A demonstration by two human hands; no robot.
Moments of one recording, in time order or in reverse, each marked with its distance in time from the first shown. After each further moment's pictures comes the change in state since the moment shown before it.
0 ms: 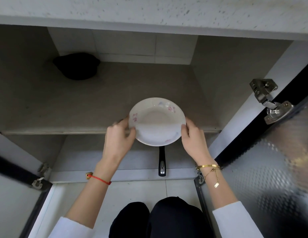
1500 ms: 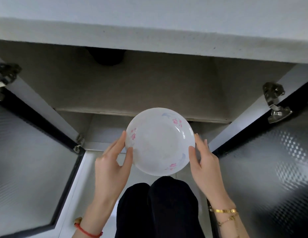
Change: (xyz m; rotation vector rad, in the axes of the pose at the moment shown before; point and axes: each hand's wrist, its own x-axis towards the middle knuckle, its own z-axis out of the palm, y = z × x) left_hand -0.133 0.074 -0.151 -0.148 0.095 -0.327; right_hand -0.138 -0.098 -0.055 0.147 -0.242 0.127
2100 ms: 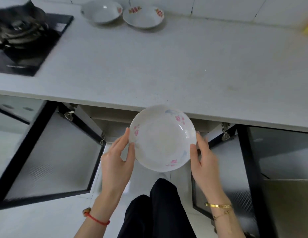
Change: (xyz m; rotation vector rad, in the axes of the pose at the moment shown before) left_hand 0.009 0.218 -0.185 -0.034 0.017 -0.077; right_hand -0.058 -0.243 -0.160 -0.009 0.033 -0.030
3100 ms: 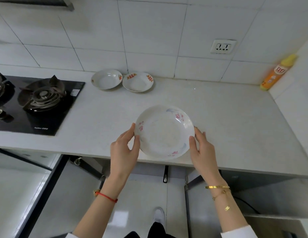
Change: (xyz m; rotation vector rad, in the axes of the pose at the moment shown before) left_hand 0.143 0.172 -0.036 -0.050 -0.020 0.096; right_hand 0.131 -0.142 -0.131 0.045 0.028 -0.010
